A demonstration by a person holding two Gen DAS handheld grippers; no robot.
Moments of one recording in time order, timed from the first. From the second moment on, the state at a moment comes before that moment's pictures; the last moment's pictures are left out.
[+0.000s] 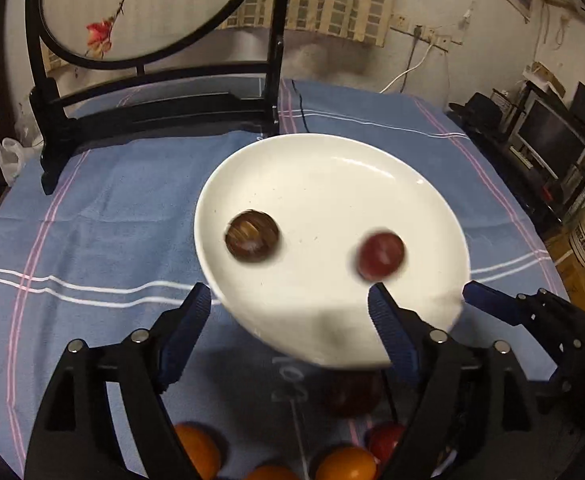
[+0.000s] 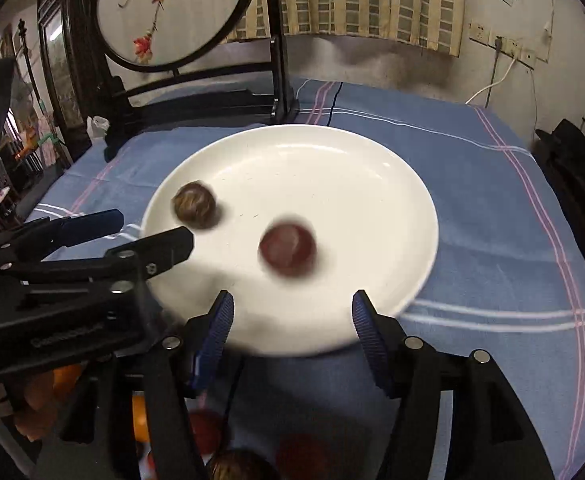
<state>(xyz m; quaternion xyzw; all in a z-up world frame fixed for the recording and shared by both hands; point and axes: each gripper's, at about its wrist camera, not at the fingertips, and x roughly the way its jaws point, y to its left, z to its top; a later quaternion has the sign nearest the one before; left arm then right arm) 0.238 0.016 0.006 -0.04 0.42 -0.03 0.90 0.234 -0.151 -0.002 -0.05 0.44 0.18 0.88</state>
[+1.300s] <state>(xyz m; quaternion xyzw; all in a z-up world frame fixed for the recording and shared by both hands) 0.067 0.069 -0.039 -0.06 0.45 0.00 0.89 0.099 -0.189 -0.042 -0.06 0.47 0.17 0.86</state>
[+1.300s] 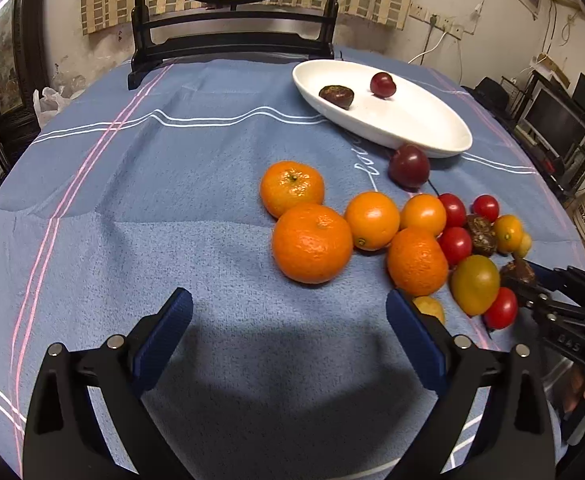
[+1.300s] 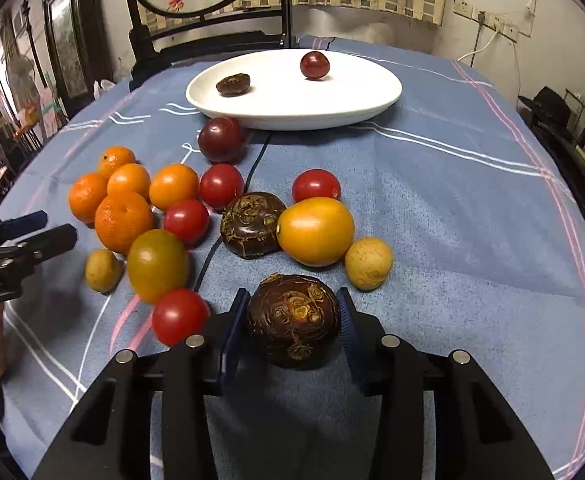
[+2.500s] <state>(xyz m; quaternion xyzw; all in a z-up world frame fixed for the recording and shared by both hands) 0.187 0.008 0.029 0.00 0.40 -0.05 0.91 0.194 -0.167 0.041 -0.04 0.37 0.19 0.91</state>
